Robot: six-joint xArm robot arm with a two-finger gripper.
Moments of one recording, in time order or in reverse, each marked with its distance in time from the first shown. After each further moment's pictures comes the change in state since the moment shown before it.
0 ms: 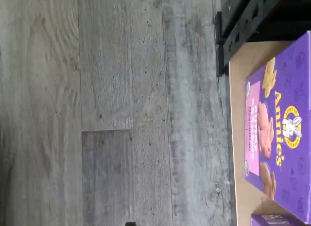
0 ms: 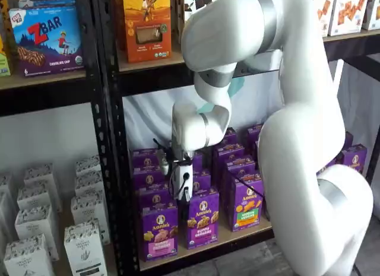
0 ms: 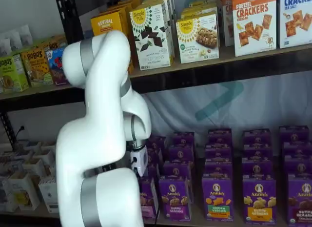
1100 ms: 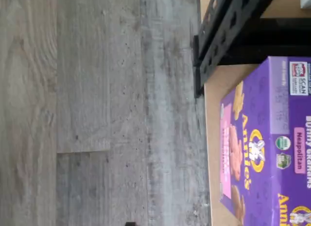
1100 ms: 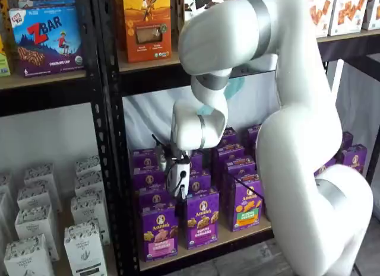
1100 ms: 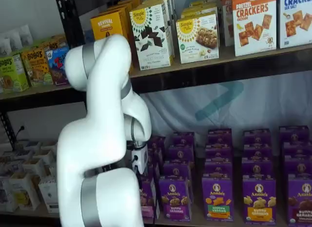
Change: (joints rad) arm 0.001 0.059 -0.073 0.136 -0.030 -0.122
